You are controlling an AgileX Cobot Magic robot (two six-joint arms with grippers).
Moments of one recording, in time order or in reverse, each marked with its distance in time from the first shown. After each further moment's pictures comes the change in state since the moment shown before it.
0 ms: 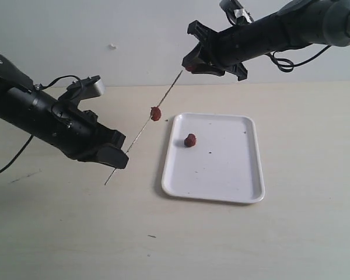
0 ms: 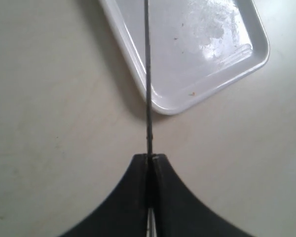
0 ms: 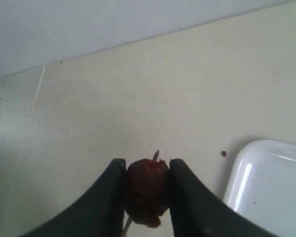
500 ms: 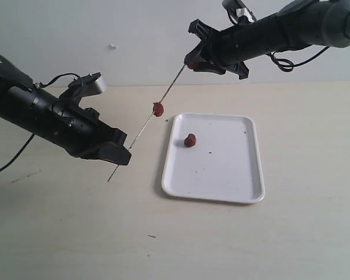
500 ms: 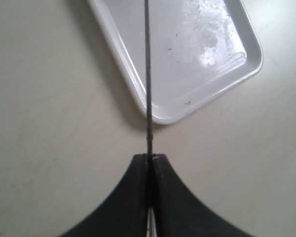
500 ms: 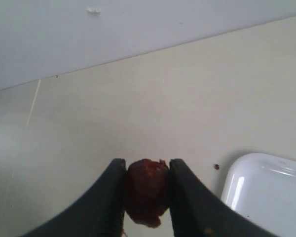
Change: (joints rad) left arm -0.007 0.000 0.002 -0.047 -0.009 0.062; right arm 0.000 0.008 0.000 0.010 -0.047 -0.004
